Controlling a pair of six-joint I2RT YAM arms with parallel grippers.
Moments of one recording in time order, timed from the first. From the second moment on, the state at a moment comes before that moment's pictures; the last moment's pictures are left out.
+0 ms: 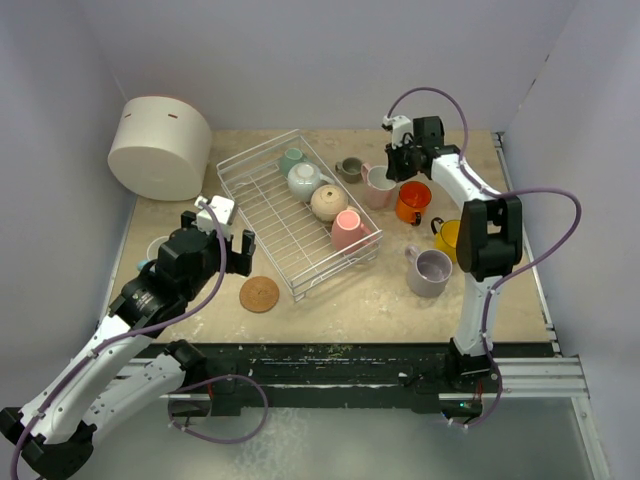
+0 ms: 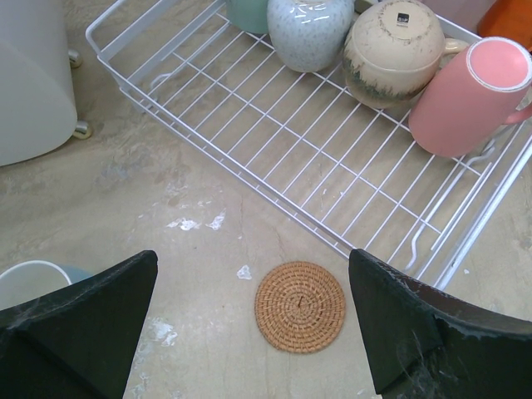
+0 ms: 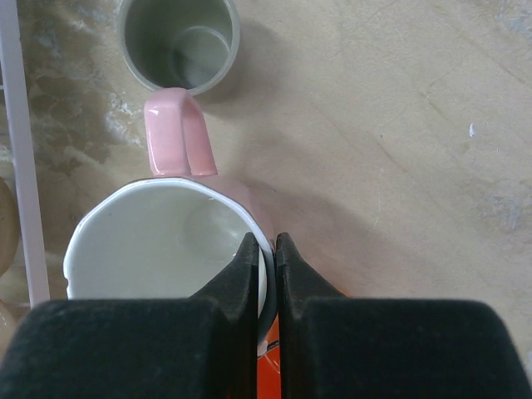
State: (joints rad) left arm -0.63 0.69 0.85 -0.56 -0.32 -0.09; right arm 0.14 2.08 1.70 -0.43 -0.28 -0.27
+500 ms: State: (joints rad) left arm -0.63 0.69 0.85 -0.56 -0.32 -0.09; right arm 0.12 1.98 1.59 -0.39 -0.29 -0.25
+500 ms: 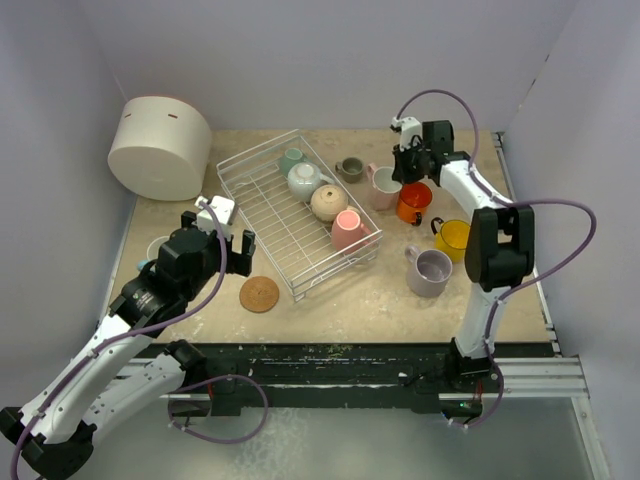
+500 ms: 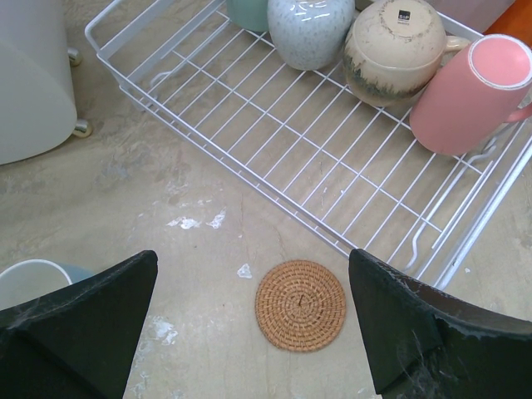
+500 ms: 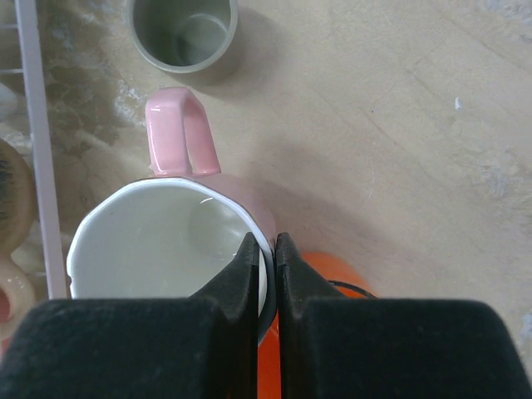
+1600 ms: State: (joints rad) left arm -0.63 0.53 0.82 -0.49 -0.21 -0.09; right arm 0.06 1.61 1.44 -0.21 -0.60 -0.07
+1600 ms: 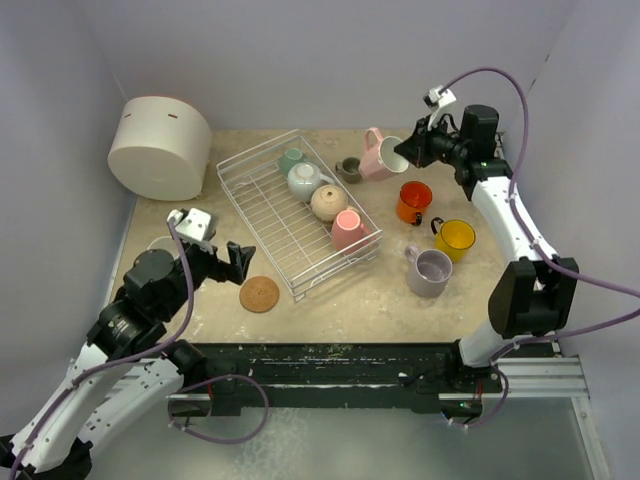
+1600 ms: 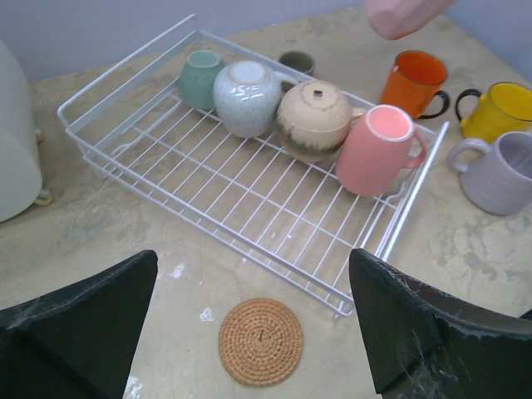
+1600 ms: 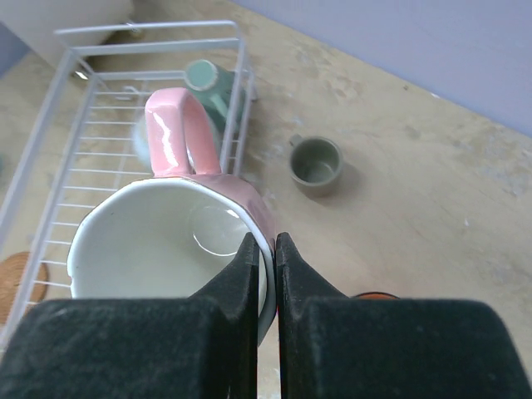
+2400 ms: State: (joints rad) left arm -0.63 0.49 0.45 0.37 0.29 -0.72; right arm 0.06 1.31 0.93 0.37 -1.21 0.47
